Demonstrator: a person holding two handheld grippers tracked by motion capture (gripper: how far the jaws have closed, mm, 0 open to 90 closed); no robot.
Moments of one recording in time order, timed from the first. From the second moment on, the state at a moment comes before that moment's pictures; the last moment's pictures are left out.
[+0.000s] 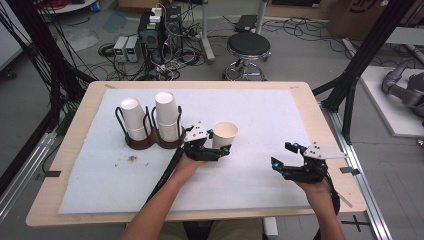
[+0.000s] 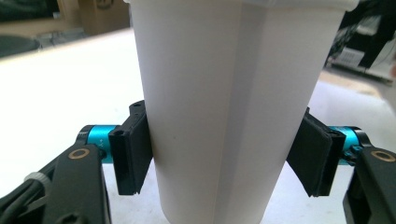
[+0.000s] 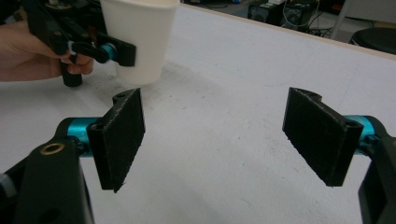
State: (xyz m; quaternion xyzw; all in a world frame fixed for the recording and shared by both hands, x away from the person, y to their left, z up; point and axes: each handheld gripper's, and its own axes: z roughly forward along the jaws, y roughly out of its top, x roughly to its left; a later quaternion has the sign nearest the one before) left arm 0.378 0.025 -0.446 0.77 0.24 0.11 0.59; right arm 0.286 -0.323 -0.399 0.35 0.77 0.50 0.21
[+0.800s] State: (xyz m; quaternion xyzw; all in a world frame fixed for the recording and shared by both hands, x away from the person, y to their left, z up) left arm 0.368 0.021 -0.445 0.84 0.27 0.12 0.46; right arm 0.283 -0.323 -0.397 0.34 0.76 0.50 0.21
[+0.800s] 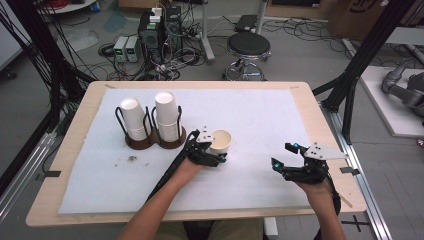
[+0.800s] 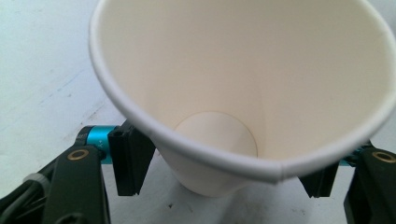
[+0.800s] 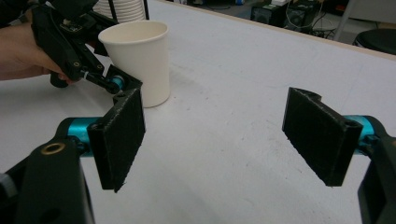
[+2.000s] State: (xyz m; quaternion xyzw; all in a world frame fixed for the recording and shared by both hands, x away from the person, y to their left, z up) left arm 0.287 0.190 -0.407 0.69 0.32 0.18 0.62; right arm 0.269 -0.328 -0.399 0.36 0.76 0.50 0.20
